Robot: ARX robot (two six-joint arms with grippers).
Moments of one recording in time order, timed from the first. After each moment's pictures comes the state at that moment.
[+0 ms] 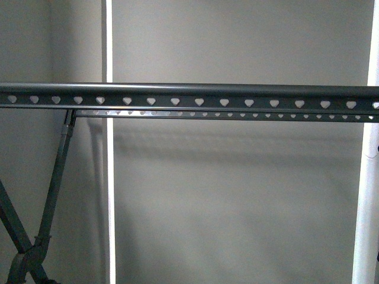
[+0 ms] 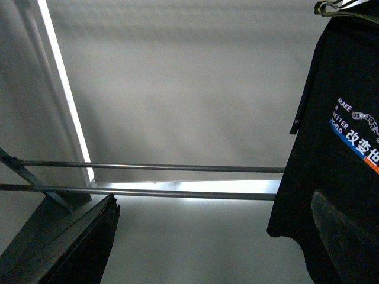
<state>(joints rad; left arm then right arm) 0.00 0.00 0.02 0.00 0.00 0.00 0.00 0.00 0.01 0.00 0.00 -0.01</state>
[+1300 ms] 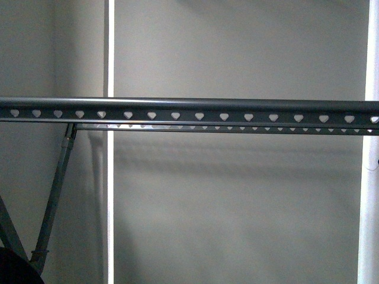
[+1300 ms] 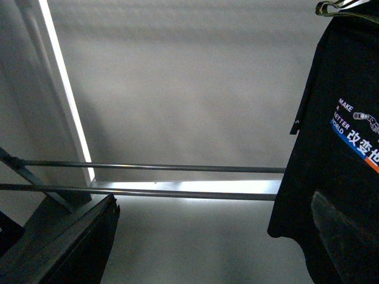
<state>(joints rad) 0.14 1.17 0.76 0.00 0.24 -0.79 0.00 0.00 0.01 0.00 0.00 -0.01</state>
